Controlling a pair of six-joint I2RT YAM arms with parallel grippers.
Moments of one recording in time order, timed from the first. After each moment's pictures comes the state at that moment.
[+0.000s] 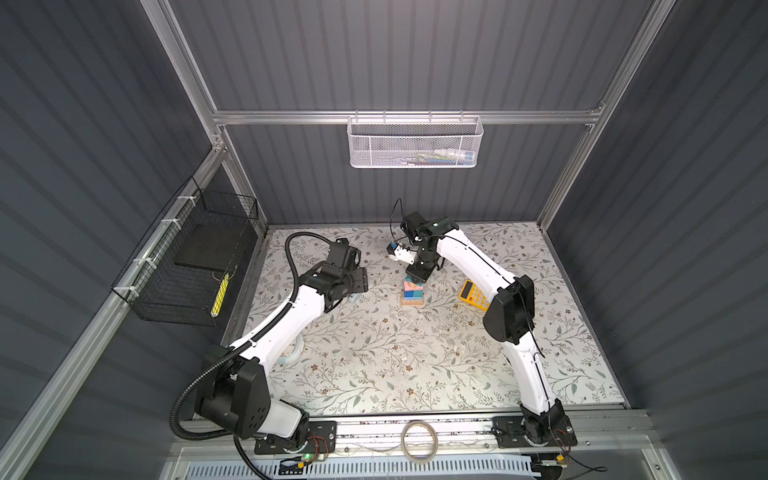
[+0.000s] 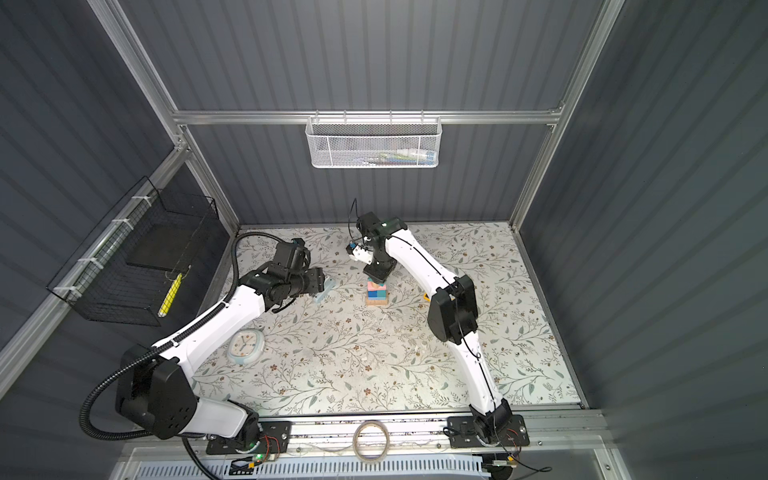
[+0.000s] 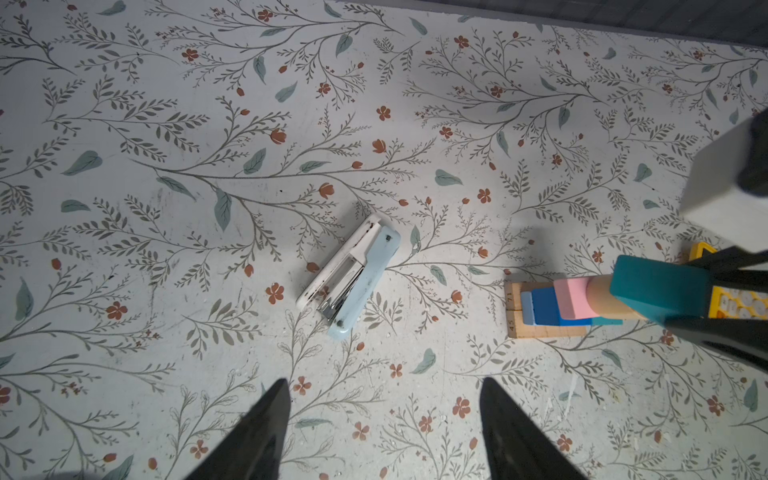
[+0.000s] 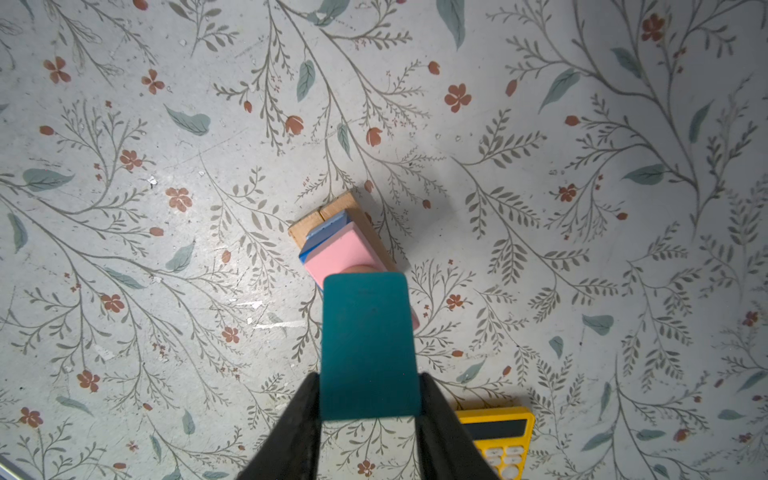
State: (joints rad) left arm -0.45 1.45 1.16 -0.56 -0.14 -0.37; right arm 0.62 2.31 2.33 -1.37 -0.02 -0.45
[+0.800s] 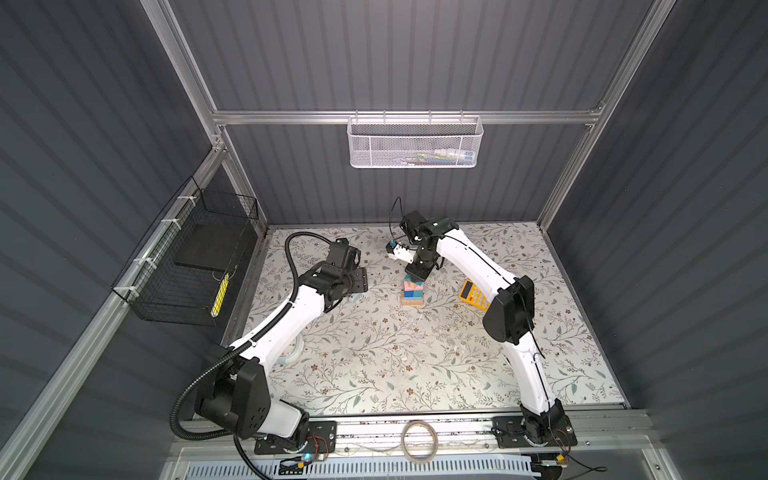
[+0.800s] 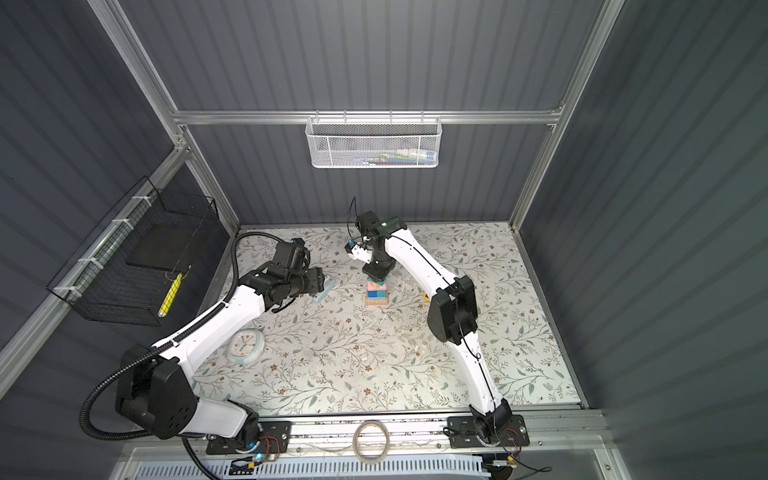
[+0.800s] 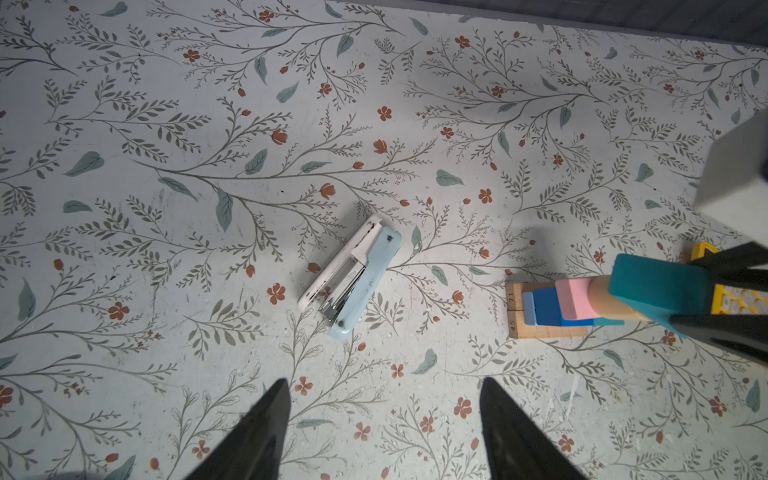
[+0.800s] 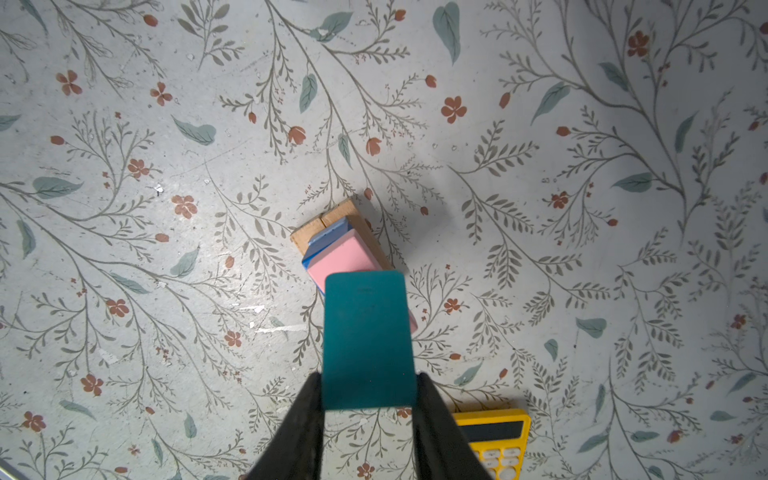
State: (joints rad) left arm -0.44 1.45 1.16 -0.56 -0.15 -0.37; right arm 0.62 2.31 2.35 -1.36 -0.02 -0.44
